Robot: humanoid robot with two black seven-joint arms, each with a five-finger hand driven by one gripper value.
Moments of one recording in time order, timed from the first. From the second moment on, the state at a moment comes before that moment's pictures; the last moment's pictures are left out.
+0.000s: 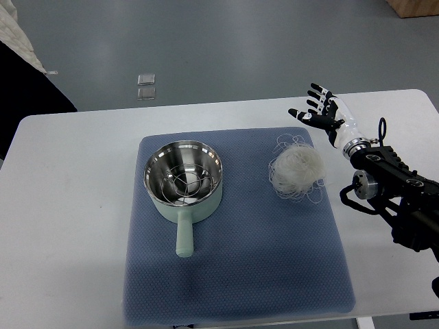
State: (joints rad) left arm -0.03 0.00 -0.04 -0.18 0.02 -0.02 0.18; right arm 0.68 -0.20 0.73 0.72 -0.49 -0.14 0.32
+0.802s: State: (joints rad) left arm -0.03 0.00 -0.04 -0.18 0.02 -0.02 0.18; right arm 0.69 -0.21 0.71 0.73 -0.49 -0.13 0.32
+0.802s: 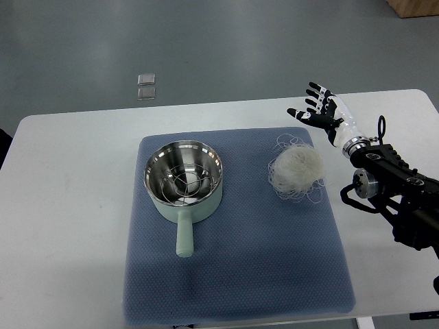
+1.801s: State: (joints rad) left arm -0.03 0.00 -0.04 -0.18 0.02 -0.02 0.18; right arm 1.06 -0.49 0.32 0.87 -1.05 0.33 0.39
